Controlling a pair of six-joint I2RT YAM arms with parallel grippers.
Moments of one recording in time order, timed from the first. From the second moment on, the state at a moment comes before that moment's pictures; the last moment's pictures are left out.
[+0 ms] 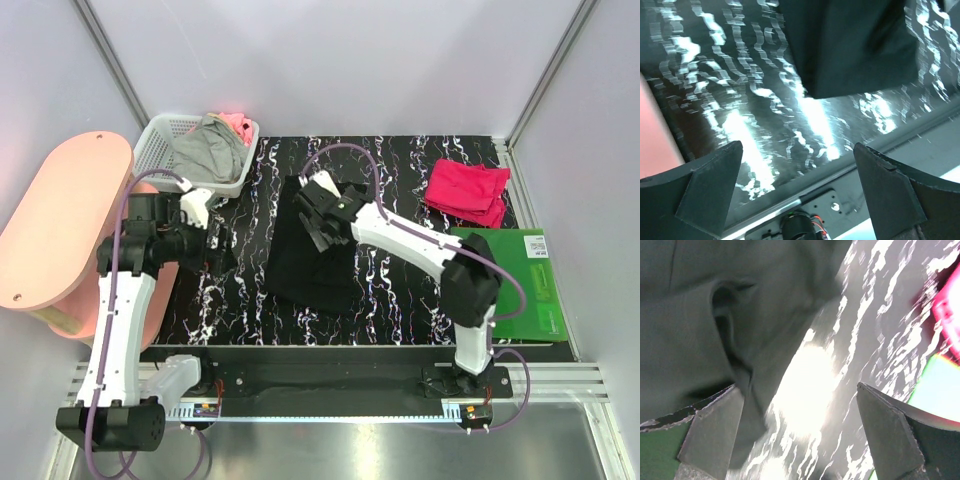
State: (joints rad) left arm 0.02 0.98 1.18 -1.12 0.43 0.22; right arm 0.88 1.94 1.72 -0.87 0.57 0.27
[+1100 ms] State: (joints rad) left arm -0.42 1.39 1.13 -0.90 0.24 0.08; right arm 0.96 1.74 1.27 -0.77 0.45 0.63
